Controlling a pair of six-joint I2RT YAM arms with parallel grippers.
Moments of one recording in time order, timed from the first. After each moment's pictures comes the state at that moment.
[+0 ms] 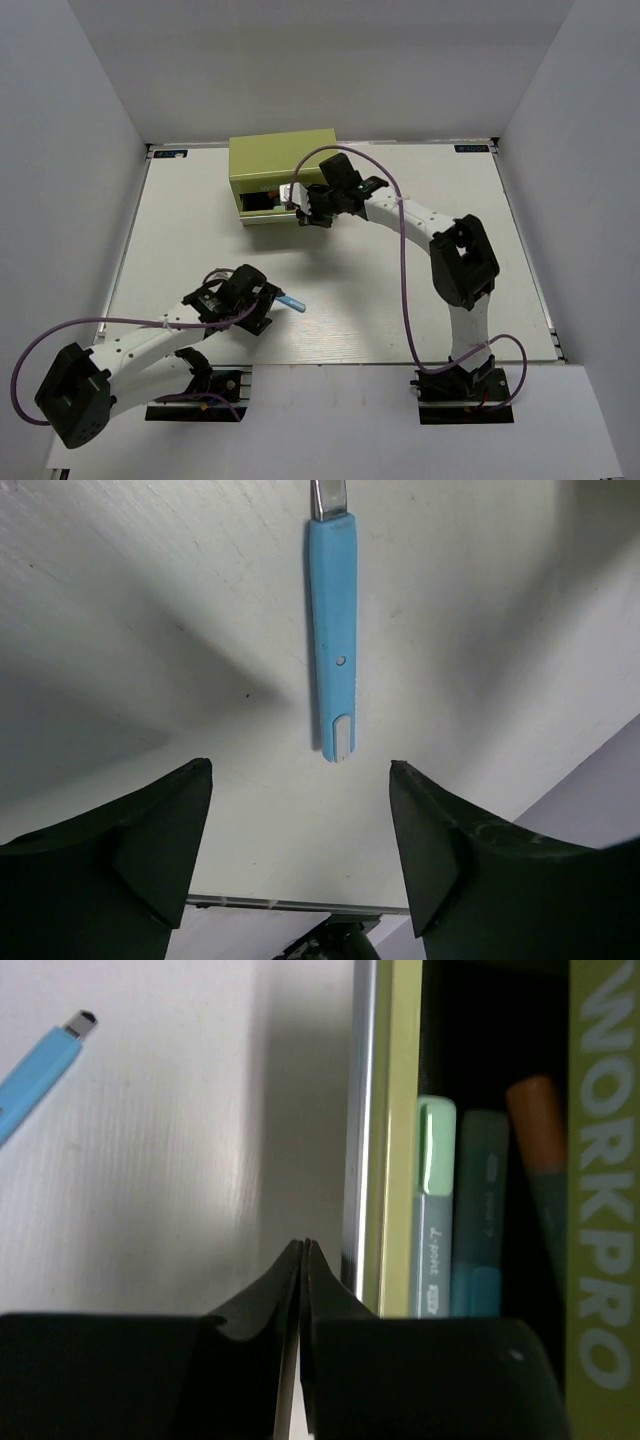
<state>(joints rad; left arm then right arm) -0.74 0.99 0.48 -0.52 -0.18 -1.73 0.68 1.98 1.62 -0.46 -0.66 -0.95</state>
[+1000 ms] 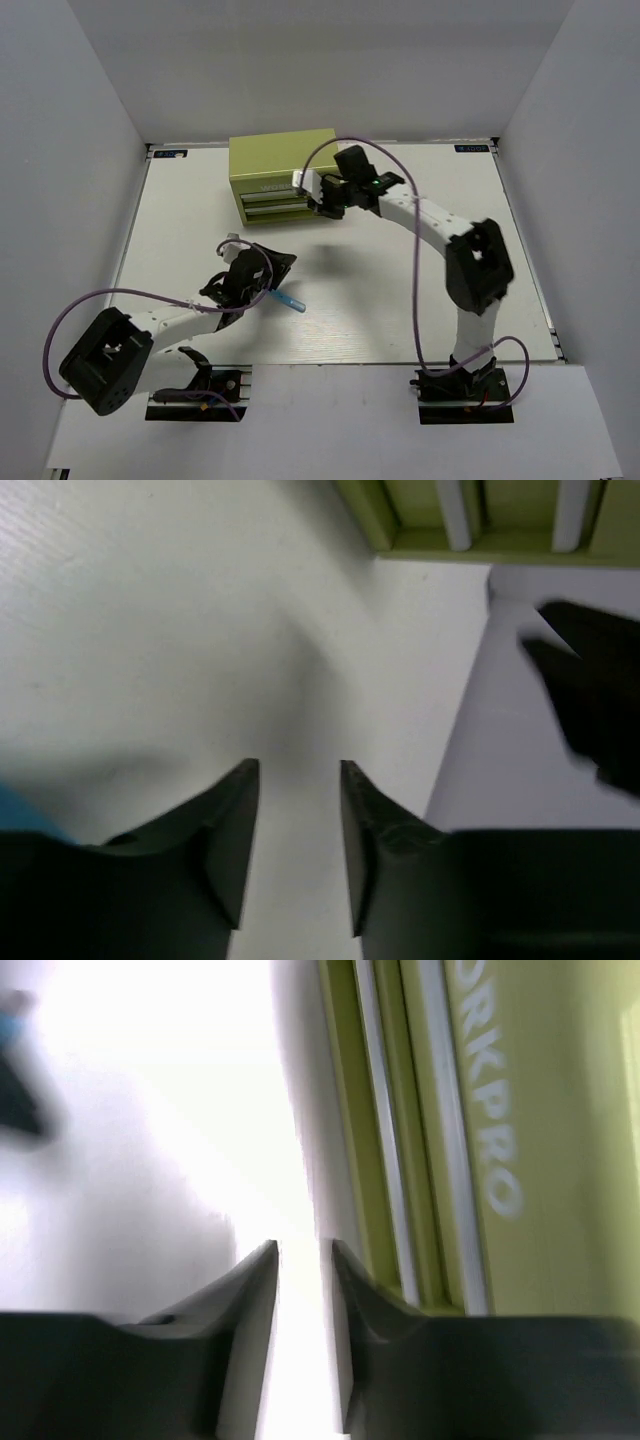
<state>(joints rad) -0.66 1.20 0.39 0.28 -0.25 -1.43 0.64 1.95 1.62 -0.43 -0.51 -0.82</state>
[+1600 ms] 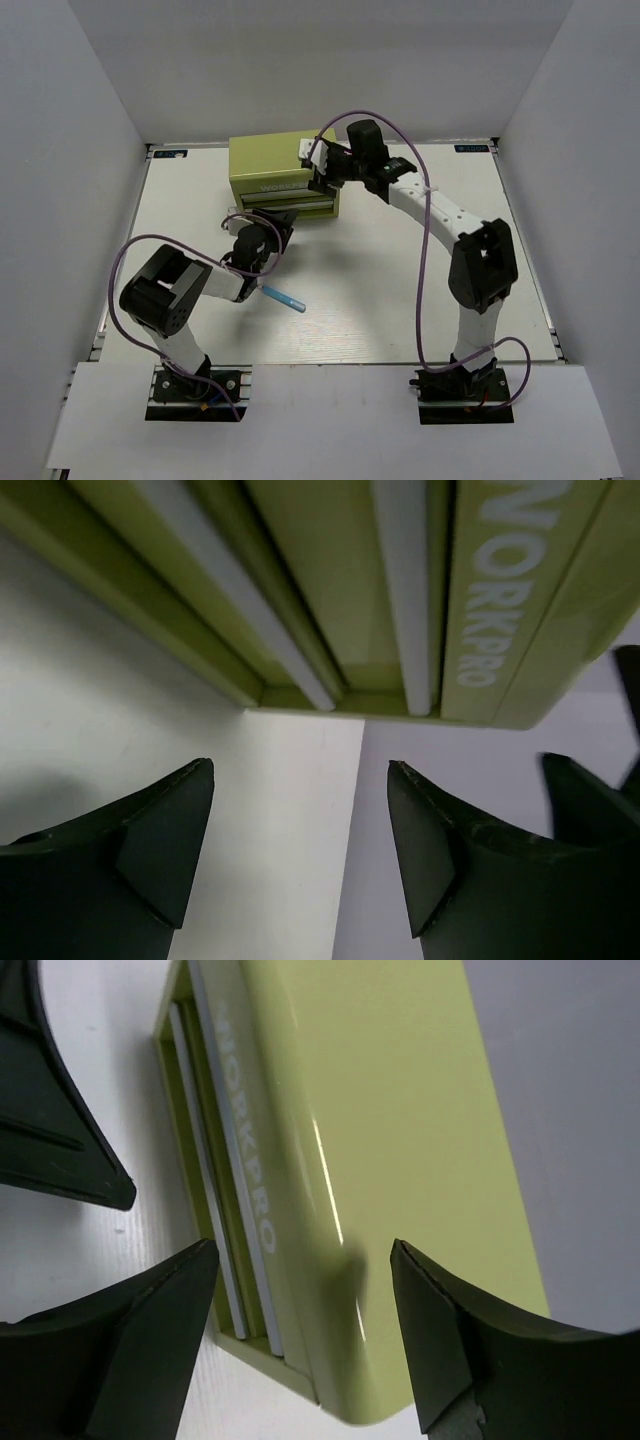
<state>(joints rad) -0.50 1.69 0.51 0.94 -0.20 -1.41 0.58 1.88 1.67 -0.26 -0.55 -0.87</state>
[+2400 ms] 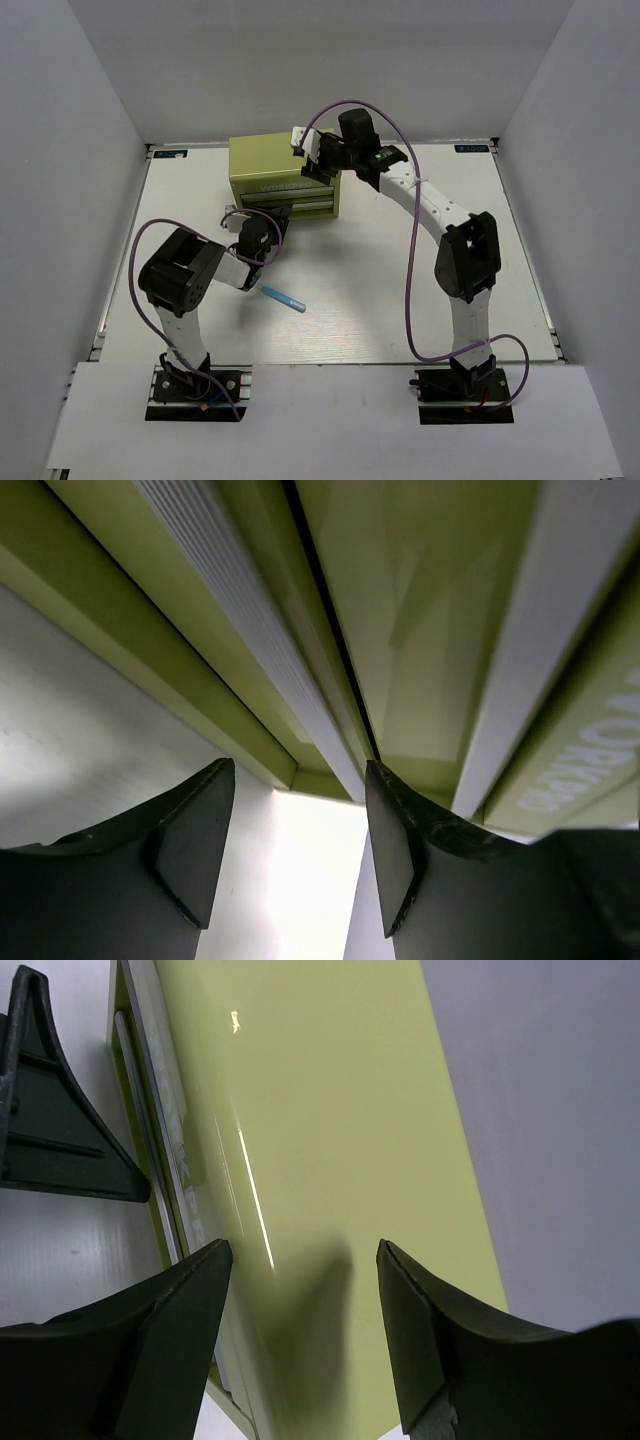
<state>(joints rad) -0.45 1.87 0.63 0.97 -0.27 -1.46 0.58 2.04 1.90 -0.34 -0.51 -0.86</state>
